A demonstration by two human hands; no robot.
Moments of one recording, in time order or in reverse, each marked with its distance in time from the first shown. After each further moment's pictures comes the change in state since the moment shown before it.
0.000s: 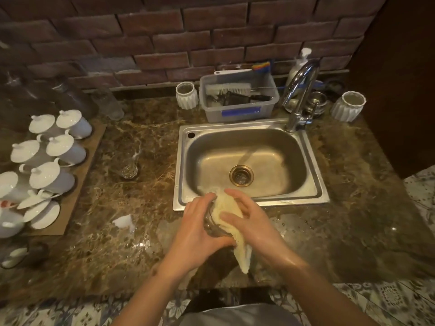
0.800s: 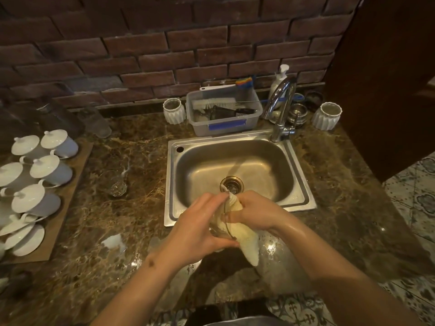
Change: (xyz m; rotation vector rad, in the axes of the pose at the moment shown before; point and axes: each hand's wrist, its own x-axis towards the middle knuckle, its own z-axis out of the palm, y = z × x) left_hand 0.038 0.030 -0.017 0.155 -0.139 0.333; right_hand 0.037 -0.043 -0.045 -0.531 -0.159 0.025
